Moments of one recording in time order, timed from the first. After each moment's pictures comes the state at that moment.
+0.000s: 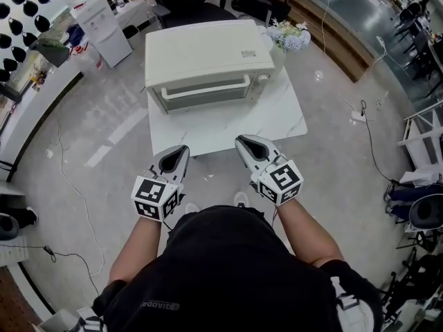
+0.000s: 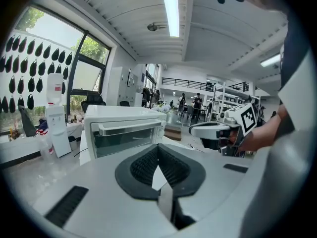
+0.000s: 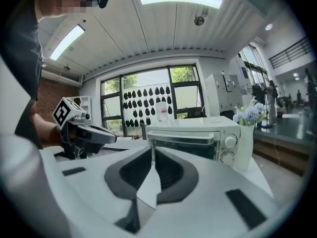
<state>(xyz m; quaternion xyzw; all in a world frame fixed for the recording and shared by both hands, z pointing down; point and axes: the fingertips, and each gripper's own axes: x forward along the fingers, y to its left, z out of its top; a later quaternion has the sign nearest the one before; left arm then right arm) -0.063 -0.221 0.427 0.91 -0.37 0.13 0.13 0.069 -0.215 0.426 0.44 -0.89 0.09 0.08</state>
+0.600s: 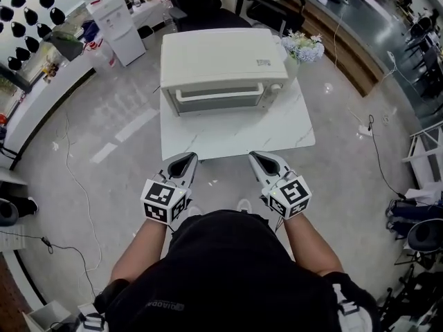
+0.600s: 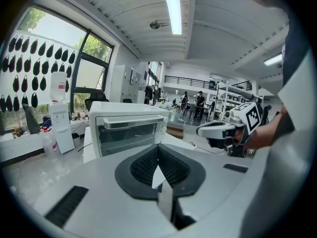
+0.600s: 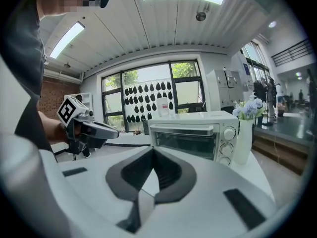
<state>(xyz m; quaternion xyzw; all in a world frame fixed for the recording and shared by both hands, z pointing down) -0.074 -0.212 0.440 0.90 -0.38 0.14 0.14 0.072 -0.193 0.440 0.44 -0.89 0.10 0.10</state>
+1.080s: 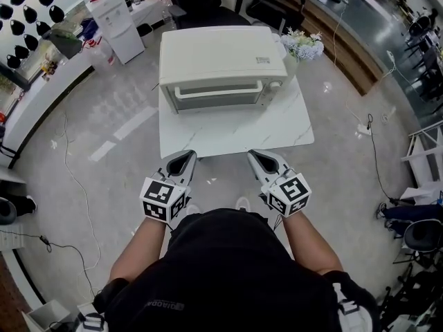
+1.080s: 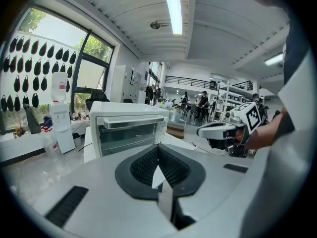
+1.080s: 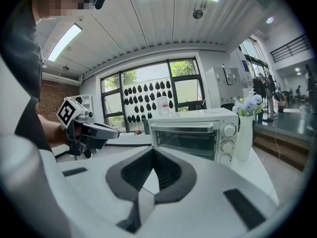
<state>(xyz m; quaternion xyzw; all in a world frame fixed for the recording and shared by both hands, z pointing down) -0.076 -0.211 0.439 0.90 -0.39 0.14 0.14 0.071 -0.193 0.442 0.43 -0.89 0.12 0.10</state>
